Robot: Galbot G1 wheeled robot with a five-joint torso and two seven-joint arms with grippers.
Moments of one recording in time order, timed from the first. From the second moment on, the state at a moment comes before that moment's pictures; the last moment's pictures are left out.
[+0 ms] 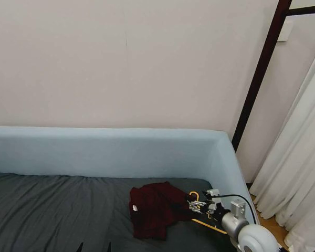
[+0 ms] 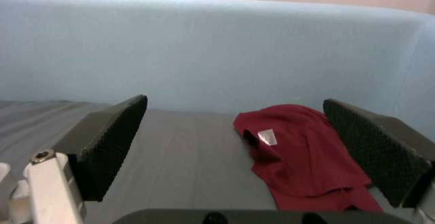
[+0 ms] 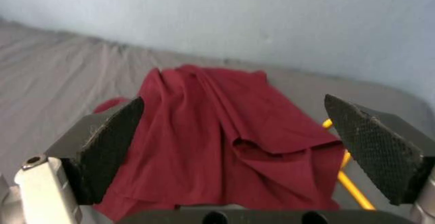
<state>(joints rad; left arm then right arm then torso) 1.91 -1.24 -0.41 -1.91 -0.18 -0.58 -0.23 -0.95 0.84 -0.05 1.79 0.88 -0.31 0.11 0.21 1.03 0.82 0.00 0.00</state>
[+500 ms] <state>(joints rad) 1.93 -1.25 -0.41 -1.88 -0.16 -0.62 -0.23 -0.50 1.10 -0.38 1.30 0.90 -0.39 0.06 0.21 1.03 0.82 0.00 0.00</state>
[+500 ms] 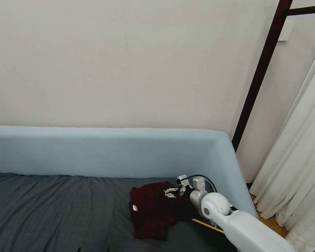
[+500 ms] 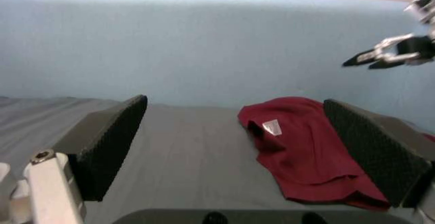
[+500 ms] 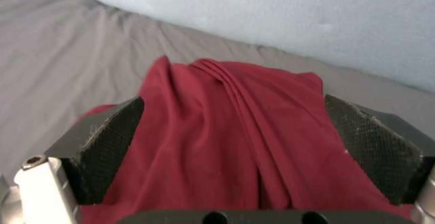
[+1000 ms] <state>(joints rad) 1.97 -1.27 -0.43 -1.88 -0.14 -0.65 -0.24 -0.36 1.43 -0.33 0.78 0.72 -0.32 -0.05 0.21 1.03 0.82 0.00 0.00</state>
